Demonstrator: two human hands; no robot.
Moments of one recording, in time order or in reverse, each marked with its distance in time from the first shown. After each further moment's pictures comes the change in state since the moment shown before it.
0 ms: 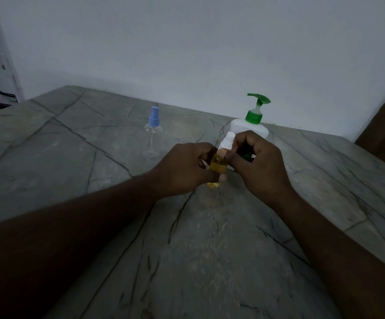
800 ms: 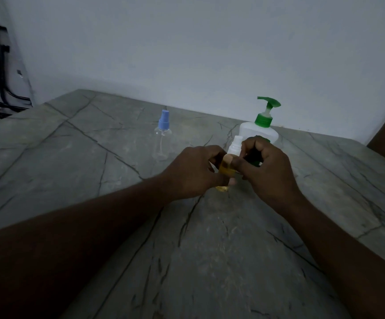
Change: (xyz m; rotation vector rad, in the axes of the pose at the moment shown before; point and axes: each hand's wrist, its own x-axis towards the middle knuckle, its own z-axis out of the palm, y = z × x) left_hand 0.000 0.001 0.000 0.003 -0.004 -0.006; right_hand -0.002 -0.001 0.004 -0.002 -0.015 0.038
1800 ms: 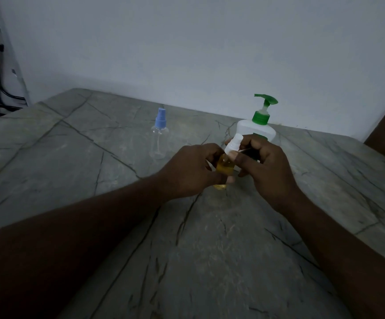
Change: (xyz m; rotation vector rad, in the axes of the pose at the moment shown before) left_hand 0.001 -0.003 0.002 -0.009 0.005 -0.014; right_hand -0.001 -0.001 -0.003 0.124 -0.022 0.044
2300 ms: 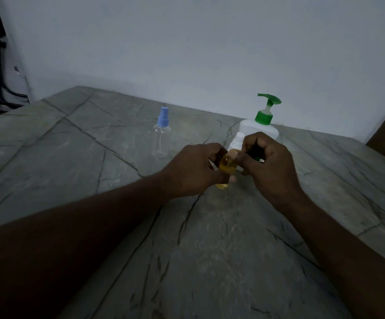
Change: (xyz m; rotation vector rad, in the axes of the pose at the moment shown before) left_hand 0.000 0.001 -0.001 0.024 -0.003 0.005; right_hand 0.003 0.004 0.002 -0.041 0.047 -0.041
